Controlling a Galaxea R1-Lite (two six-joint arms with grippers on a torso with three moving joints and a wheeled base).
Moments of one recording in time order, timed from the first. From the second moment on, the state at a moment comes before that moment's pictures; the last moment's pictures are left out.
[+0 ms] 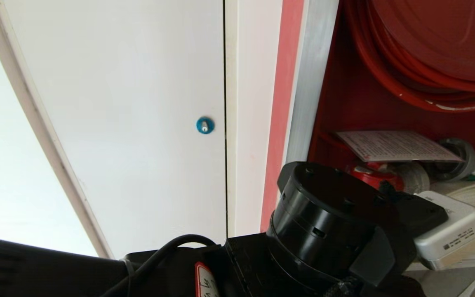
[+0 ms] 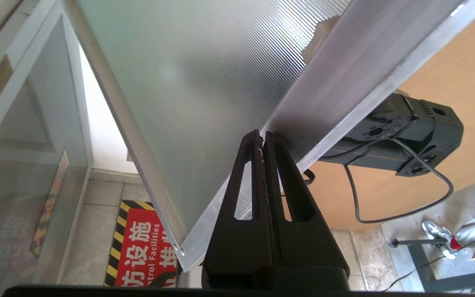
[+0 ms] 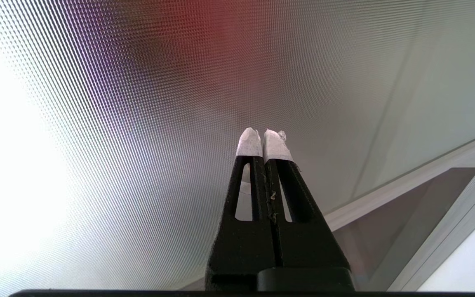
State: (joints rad) left arm -1.23 1.86 -1.21 -0.47 -0.56 -0.24; right arm 0.01 0.00 0.00 -0.01 -0.02 0.05
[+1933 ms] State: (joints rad) left arm -0.31 1.41 -0.76 -0.44 -0.49 0.01; right arm 0.01 0.00 0.00 -0.01 -0.02 0.05
